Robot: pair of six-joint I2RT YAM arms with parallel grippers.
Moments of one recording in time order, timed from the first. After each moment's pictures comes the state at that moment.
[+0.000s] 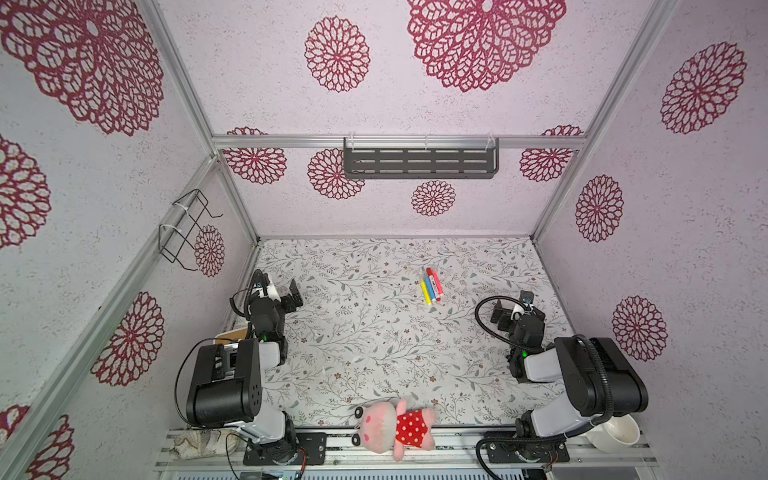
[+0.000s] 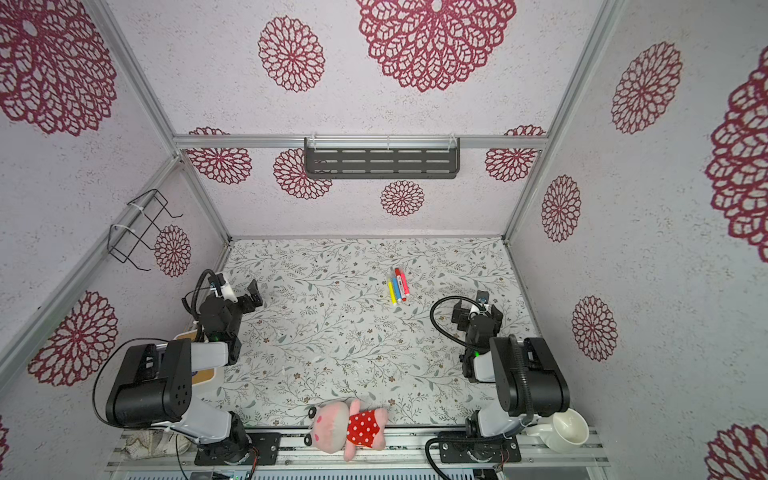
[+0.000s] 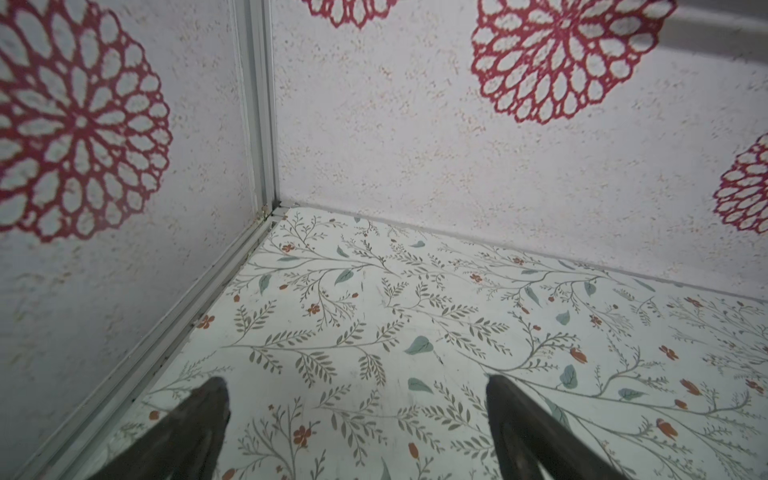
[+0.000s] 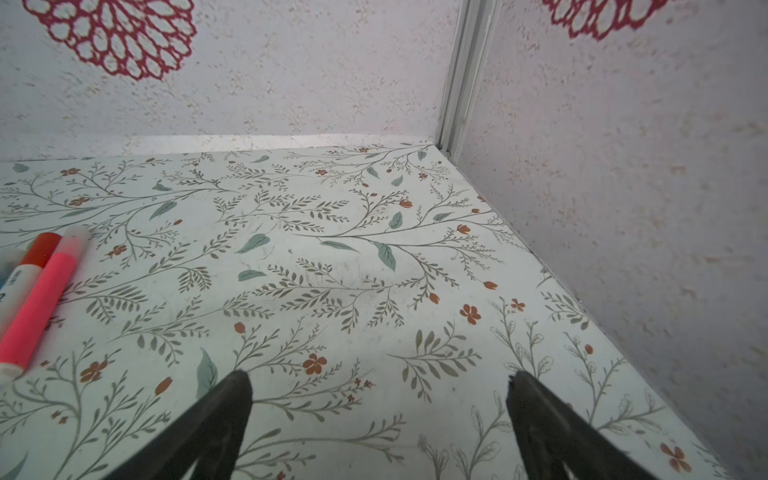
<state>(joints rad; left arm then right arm) 0.17 1.56 0.44 0.93 -0.02 -0.10 0.03 1.56 0.26 1.06 0.26 0.02</state>
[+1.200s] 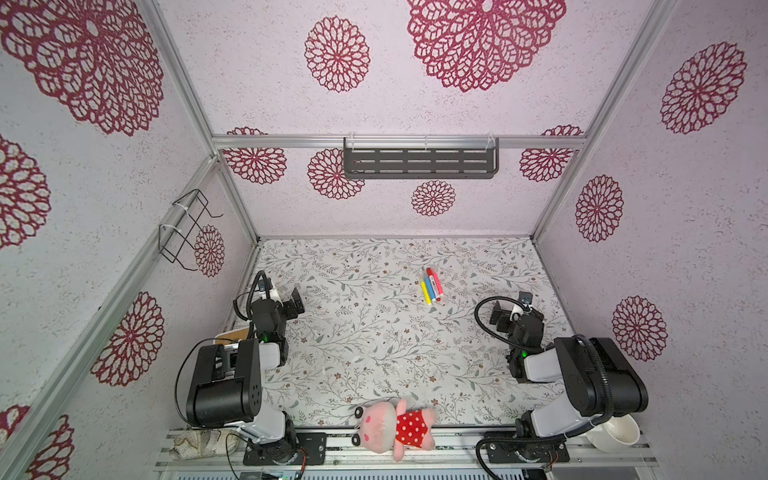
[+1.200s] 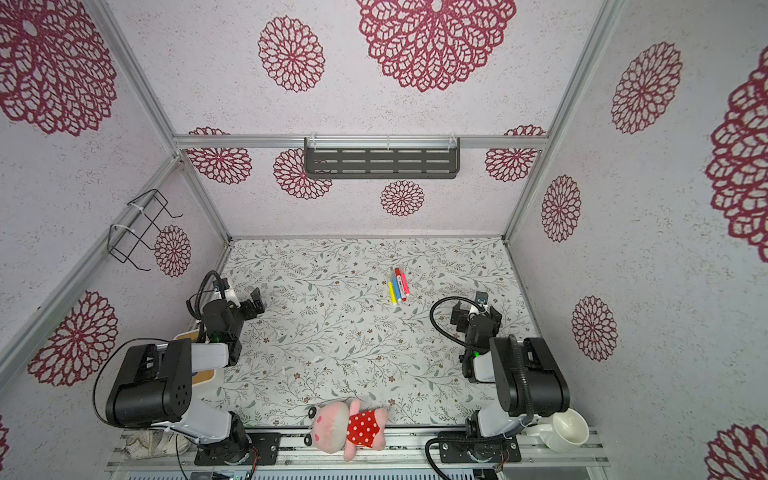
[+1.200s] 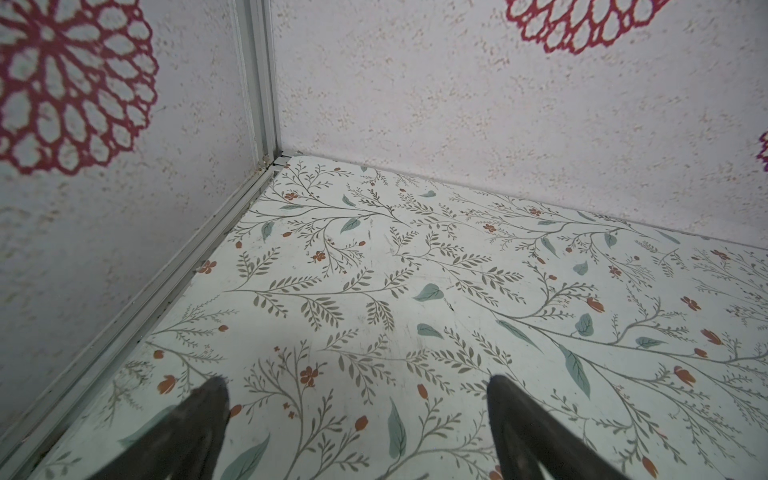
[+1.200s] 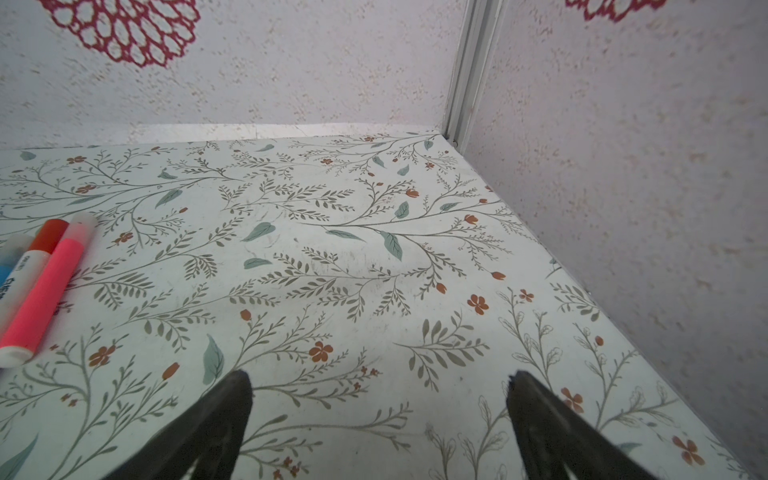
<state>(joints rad) 0.16 1.56 0.43 0.85 -0.03 -0.09 0.03 1.56 0.26 1.05 0.25 0.02</state>
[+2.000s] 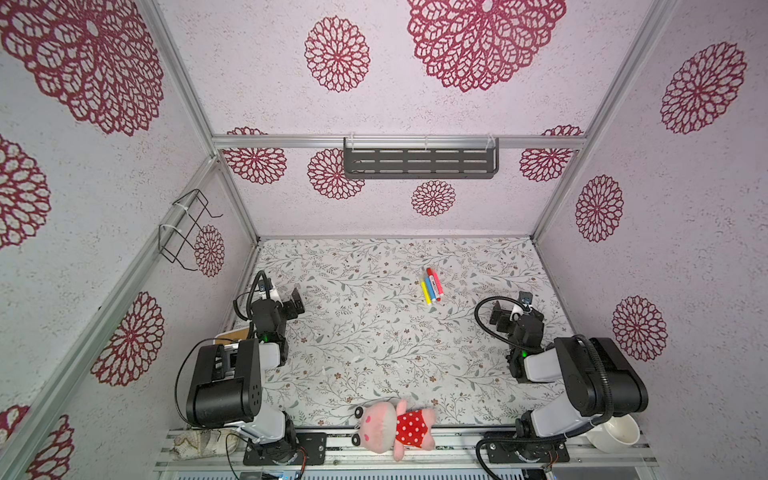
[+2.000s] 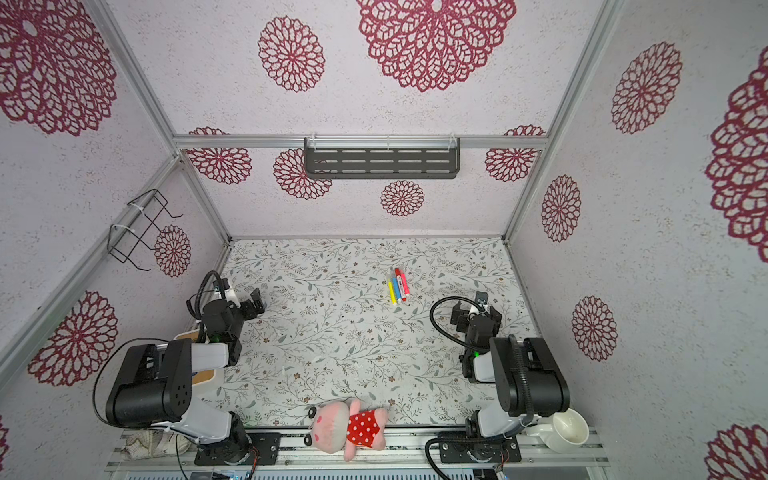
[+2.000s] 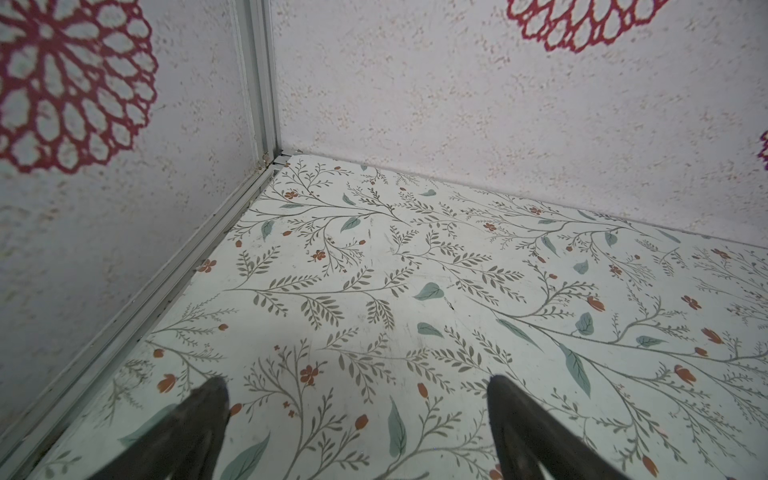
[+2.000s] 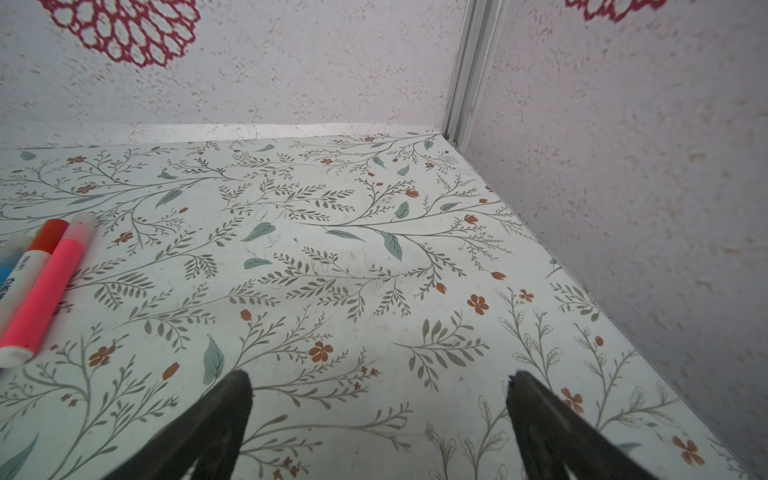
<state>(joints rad) 0.16 1.56 0.43 0.85 -0.03 -0.09 0.03 1.56 0.26 1.05 0.25 0.02</state>
